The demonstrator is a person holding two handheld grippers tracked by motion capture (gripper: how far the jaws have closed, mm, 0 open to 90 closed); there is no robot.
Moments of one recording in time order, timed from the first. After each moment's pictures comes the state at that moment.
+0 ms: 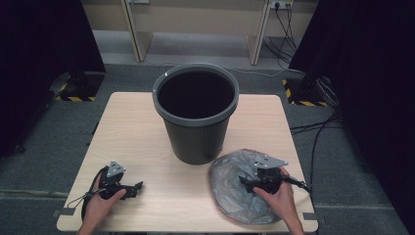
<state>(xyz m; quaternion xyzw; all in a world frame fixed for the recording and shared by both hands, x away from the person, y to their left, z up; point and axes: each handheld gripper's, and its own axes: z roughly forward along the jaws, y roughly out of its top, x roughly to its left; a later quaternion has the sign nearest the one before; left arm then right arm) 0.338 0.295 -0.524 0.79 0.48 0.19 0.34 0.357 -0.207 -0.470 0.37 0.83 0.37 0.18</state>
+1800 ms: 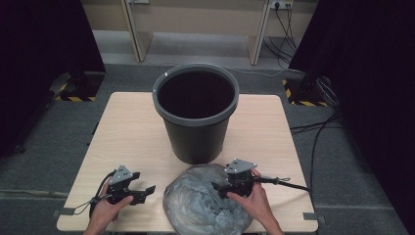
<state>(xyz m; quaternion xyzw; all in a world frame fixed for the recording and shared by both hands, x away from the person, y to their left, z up) 0.315 0.259 -0.504 0.78 0.42 0.14 0.44 0.347 -0.128 -0.468 0.30 0.86 0.39 0.15</state>
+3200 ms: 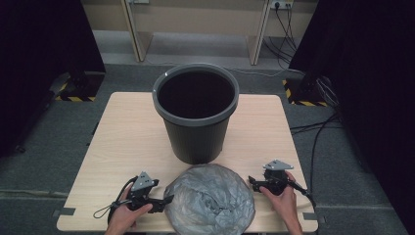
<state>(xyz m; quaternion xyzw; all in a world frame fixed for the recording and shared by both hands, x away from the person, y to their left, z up) 0.306 0.203 -0.509 0.80 0.40 0.11 0.43 0.366 -0.235 -0.513 0.46 0.80 0.33 0.20</state>
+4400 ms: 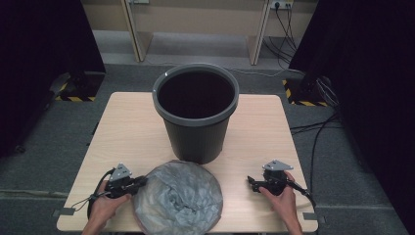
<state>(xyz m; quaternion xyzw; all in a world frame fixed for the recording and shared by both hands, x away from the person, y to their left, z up) 0.325 0.272 -0.511 0.79 0.43 0.15 0.40 0.366 -0.234 -0.514 0.46 0.80 0.34 0.20</state>
